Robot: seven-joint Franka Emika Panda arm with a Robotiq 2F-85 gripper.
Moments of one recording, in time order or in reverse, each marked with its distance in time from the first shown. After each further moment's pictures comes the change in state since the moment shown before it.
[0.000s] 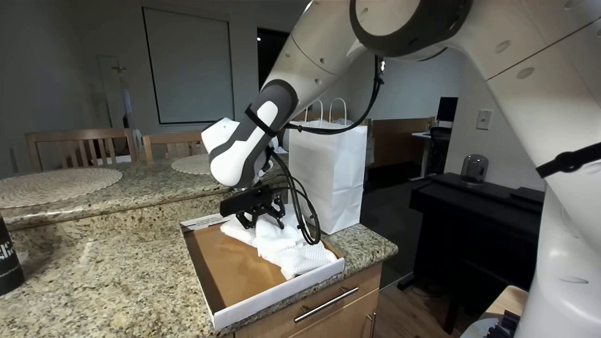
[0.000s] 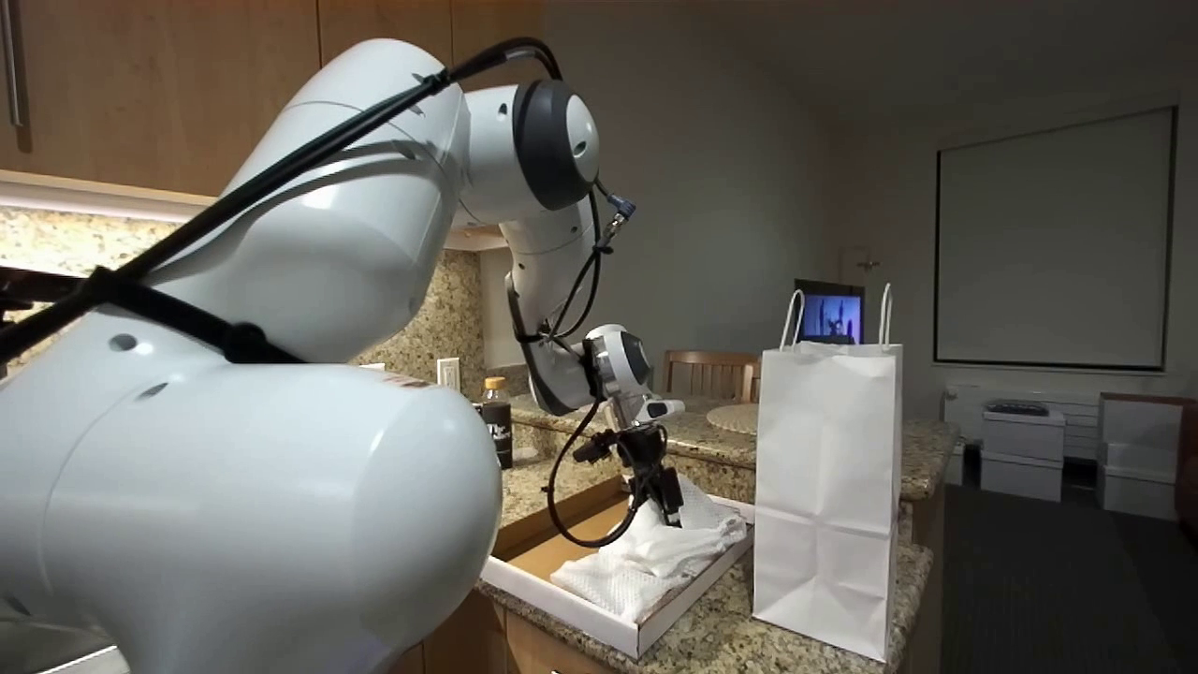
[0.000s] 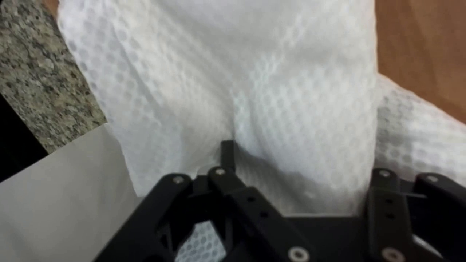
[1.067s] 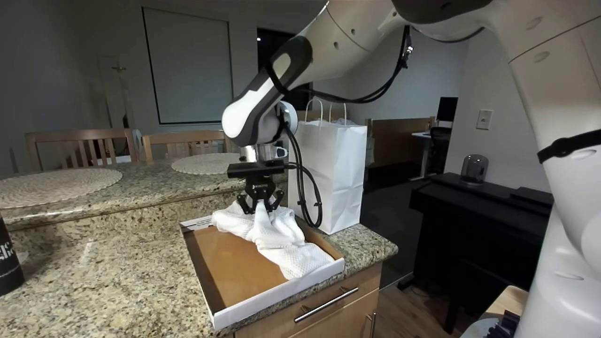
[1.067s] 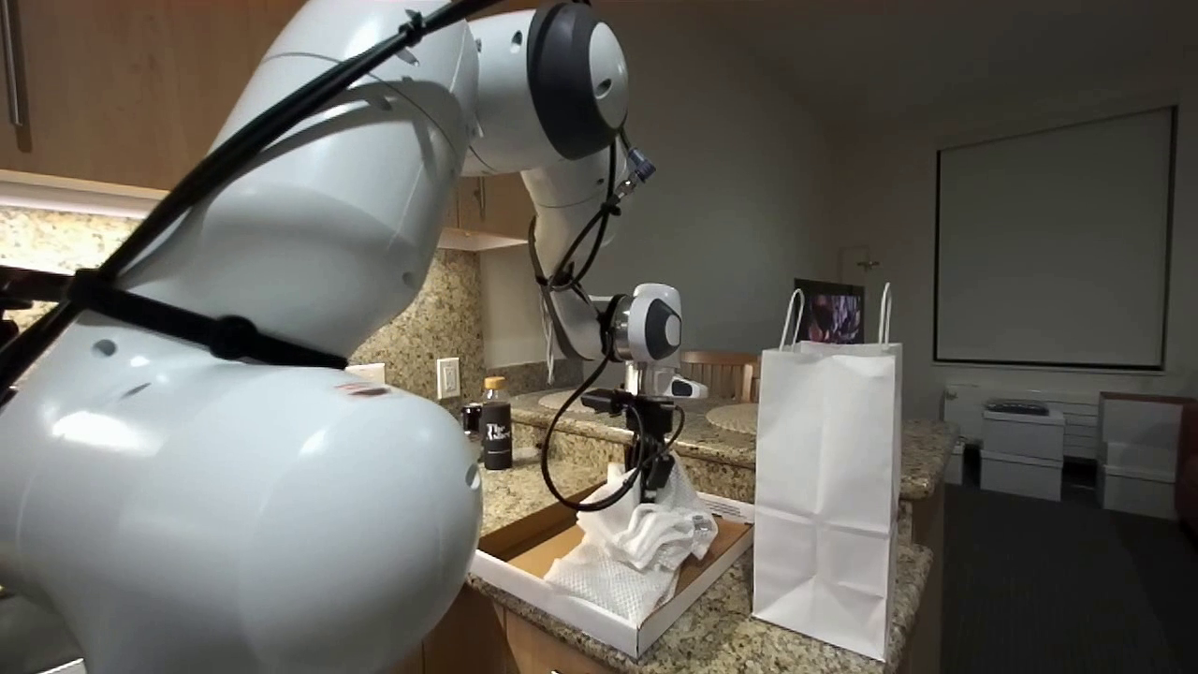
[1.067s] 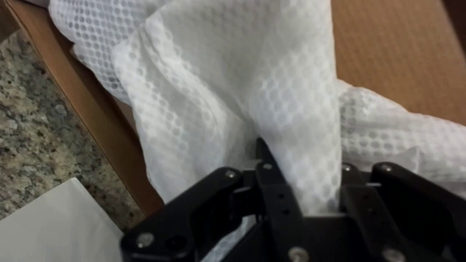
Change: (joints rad) arm -0.215 -0.155 0.157 -0.085 0.360 0.016 -0.303
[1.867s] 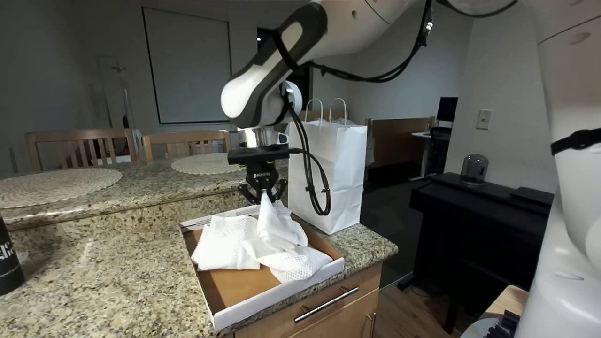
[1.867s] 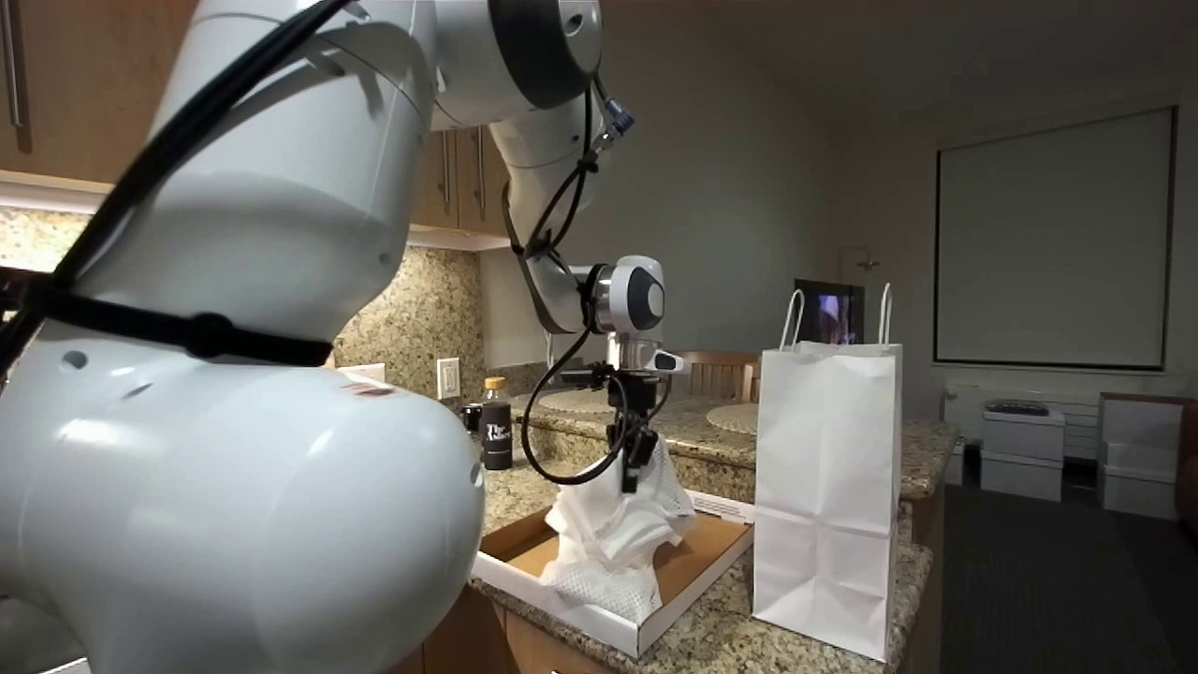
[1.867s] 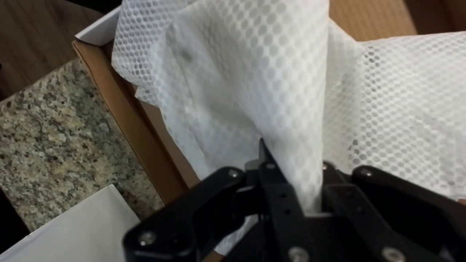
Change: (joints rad) arm 0.022 -0.132 0.007 -0.086 -0.009 -0.068 0.000
